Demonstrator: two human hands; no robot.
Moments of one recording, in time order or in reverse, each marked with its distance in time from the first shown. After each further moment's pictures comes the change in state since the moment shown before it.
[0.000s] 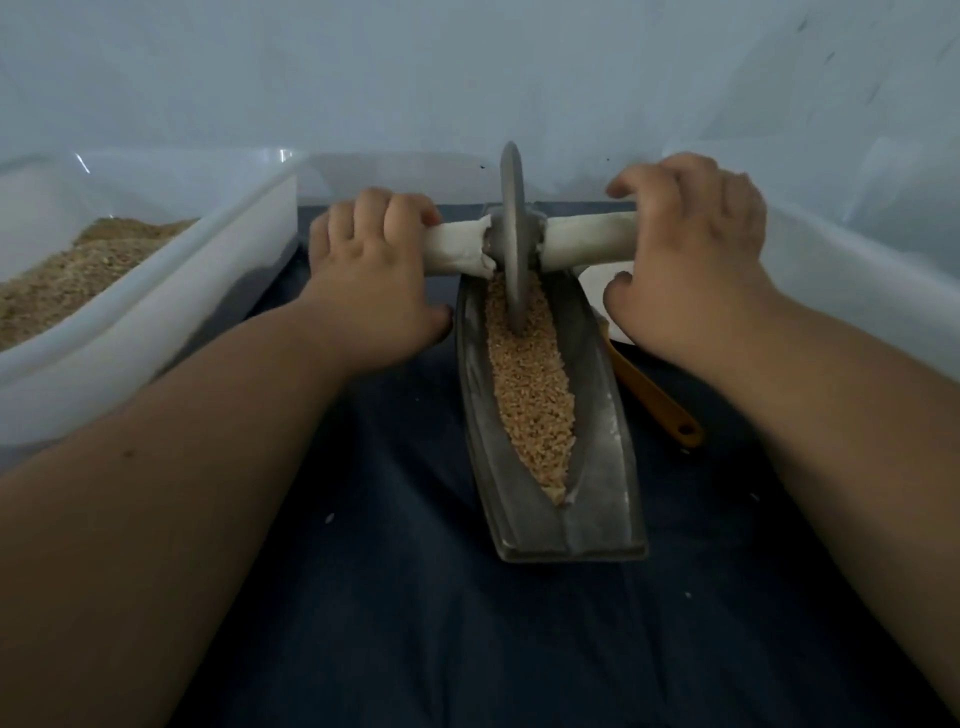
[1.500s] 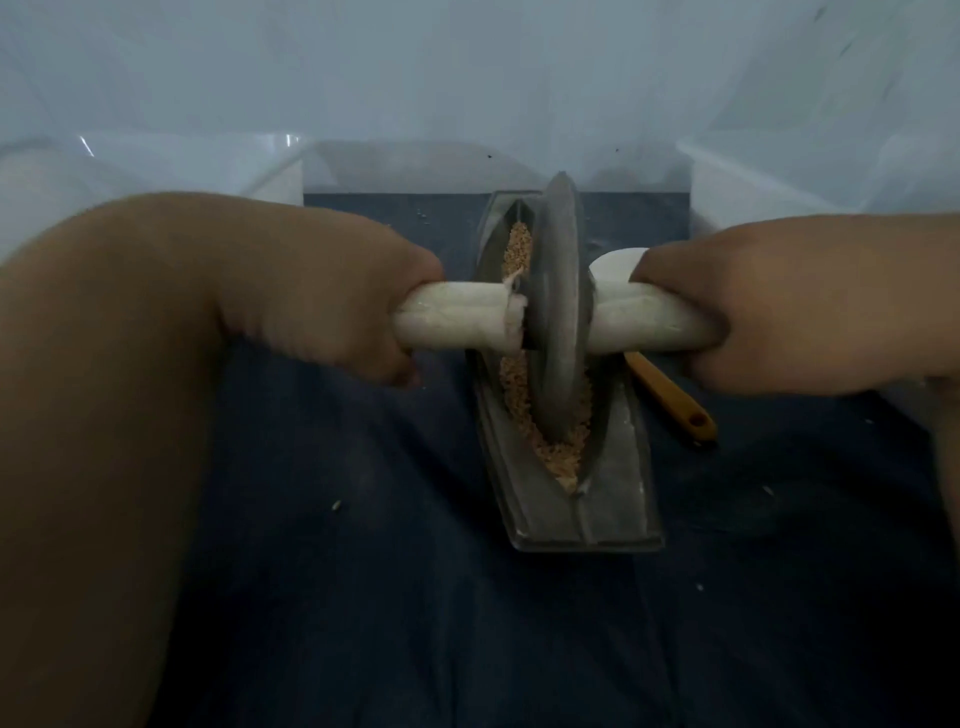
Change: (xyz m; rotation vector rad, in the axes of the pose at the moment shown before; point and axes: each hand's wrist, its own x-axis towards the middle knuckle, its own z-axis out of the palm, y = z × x) left_hand -0.002 0.001 -0.076 0.051 -0.681 0.262; right_hand -0.015 -0.005 -0.078 -0.061 -0.644 -0.314
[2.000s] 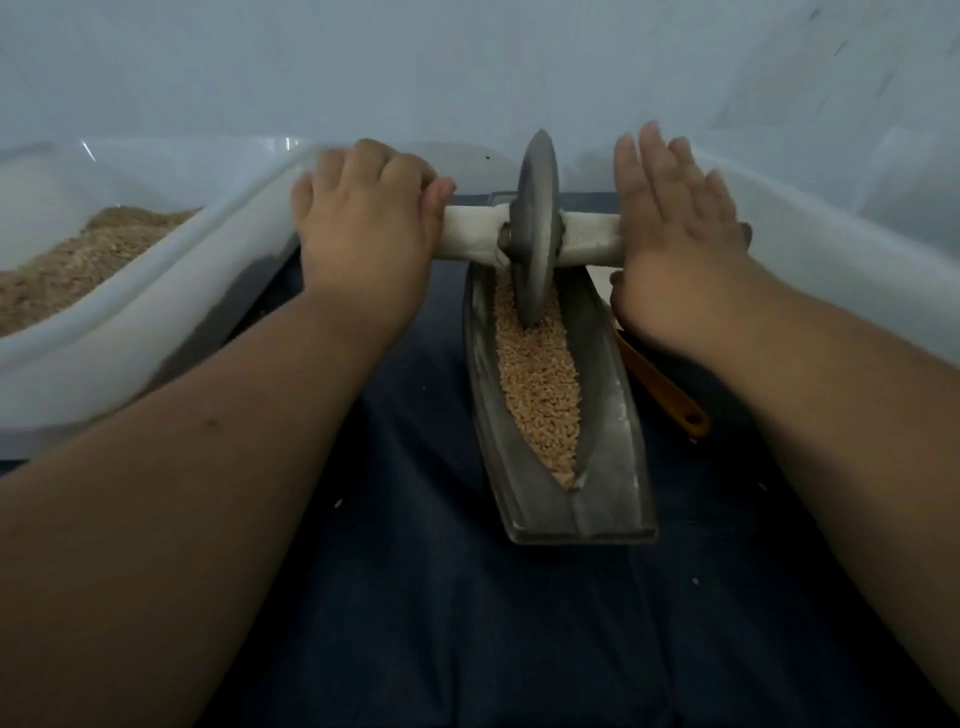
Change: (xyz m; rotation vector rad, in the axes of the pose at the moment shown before) left_hand 0.055 0.005 0.042 0.065 0.916 -0.434; right_hand 0.069 0.022 0.063 0.032 0.451 0.276
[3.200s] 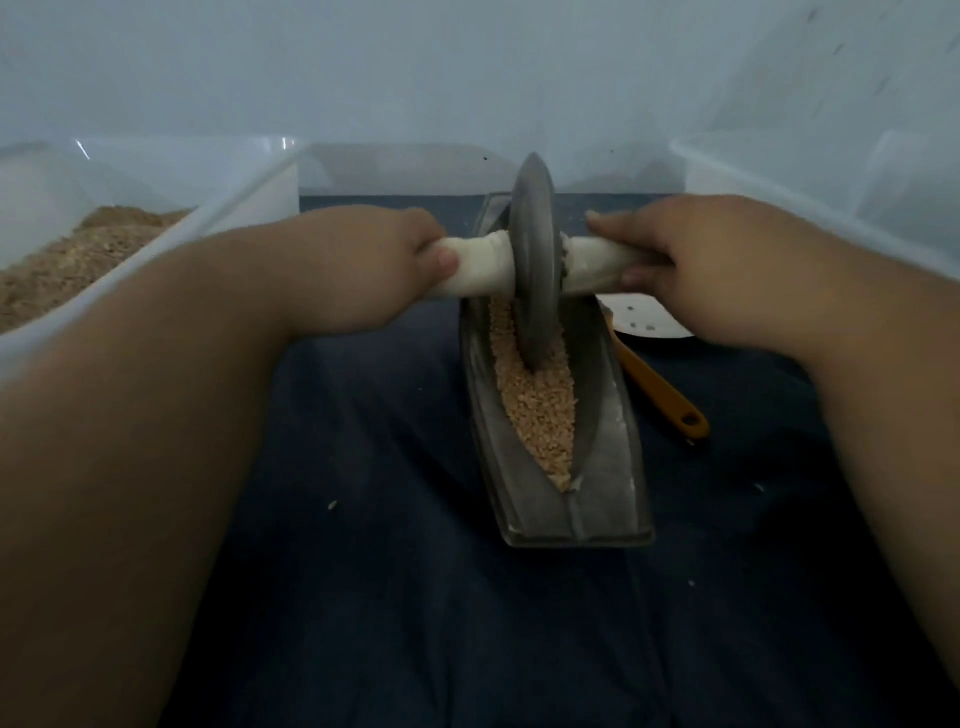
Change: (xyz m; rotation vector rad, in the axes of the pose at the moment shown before) left_hand 0.005 -0.006 -0.048 -0.124 -0.690 0.153; right_hand -0.012 0.006 -0.042 0.151 -0.204 -0.090
